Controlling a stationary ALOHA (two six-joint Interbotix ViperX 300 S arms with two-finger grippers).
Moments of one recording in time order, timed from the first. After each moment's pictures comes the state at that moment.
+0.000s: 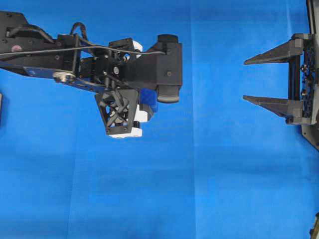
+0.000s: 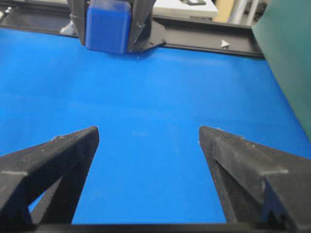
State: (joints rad) left arm -0.03 -0.01 0.06 0.01 0.93 -0.06; right arm -0.06 -0.90 1.15 0.02 -0.20 0.02
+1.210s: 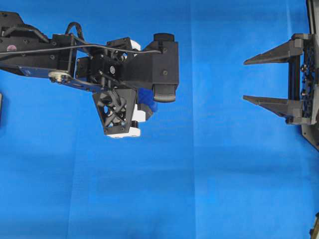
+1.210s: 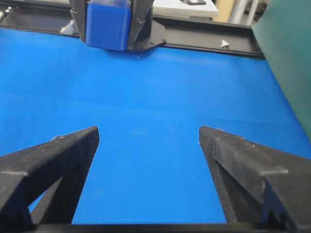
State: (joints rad) left arm -0.03 -0.02 0.07 0.01 0.91 -0.06; right arm -0.06 -0.90 1.15 0.02 -0.20 0.02
